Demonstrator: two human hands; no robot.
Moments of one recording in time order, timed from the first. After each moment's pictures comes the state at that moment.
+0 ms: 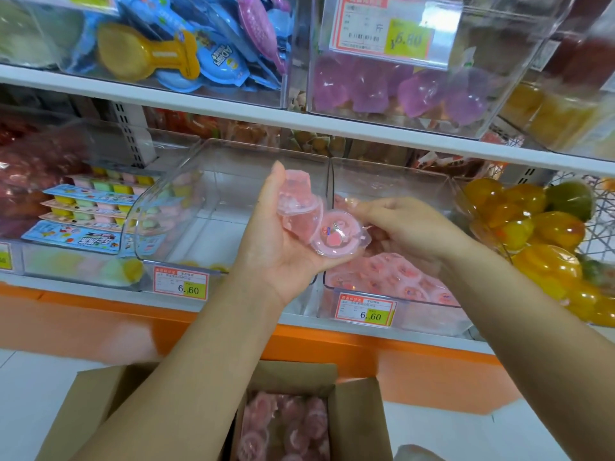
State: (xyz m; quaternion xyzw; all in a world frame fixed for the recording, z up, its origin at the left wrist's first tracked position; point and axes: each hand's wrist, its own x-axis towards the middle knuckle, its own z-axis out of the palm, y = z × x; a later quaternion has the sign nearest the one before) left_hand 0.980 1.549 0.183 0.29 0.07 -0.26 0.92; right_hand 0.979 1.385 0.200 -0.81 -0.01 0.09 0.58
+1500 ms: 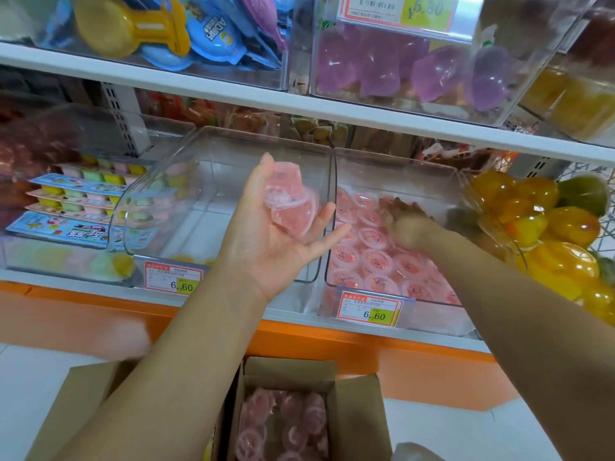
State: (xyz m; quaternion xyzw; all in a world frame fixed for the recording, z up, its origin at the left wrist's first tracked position) left_hand 0.994 1.561 0.173 0.28 0.10 -0.22 0.93; right_hand 1.092 1.290 0.096 -0.99 0.09 0.10 0.05
